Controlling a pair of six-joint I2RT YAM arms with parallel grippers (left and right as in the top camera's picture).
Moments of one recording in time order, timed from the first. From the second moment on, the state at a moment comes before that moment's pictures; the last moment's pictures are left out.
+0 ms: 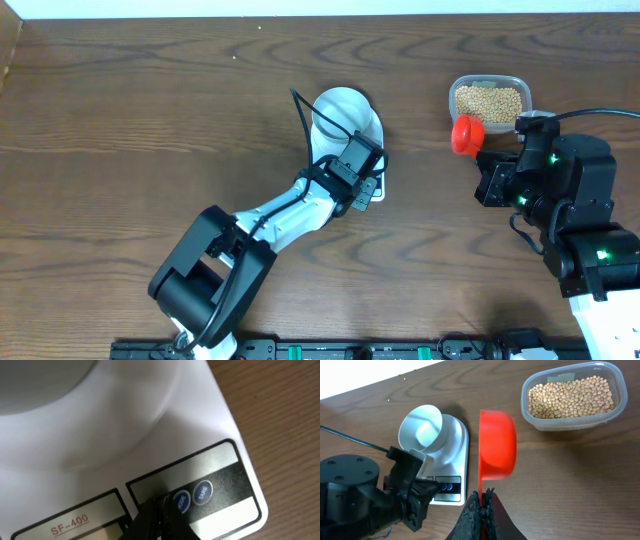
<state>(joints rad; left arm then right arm) -0.69 1.85 1.05 -0.26 -0.10 -0.21 0.10 0.96 0.97 -0.69 -0.21 0.28</state>
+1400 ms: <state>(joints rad) -0.70 1.87 1.09 -0.32 -0.11 -0.20 0.10 0.96 0.97 -0.69 -0.21 0.28</state>
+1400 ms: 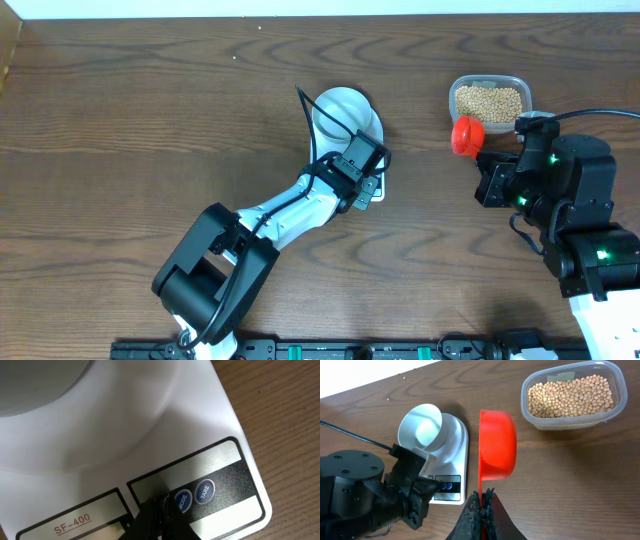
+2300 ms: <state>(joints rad) -0.70 1.90 1.11 -0.33 -0.15 -0.23 0.10 0.96 0.97 -0.70 -0.21 0.28</state>
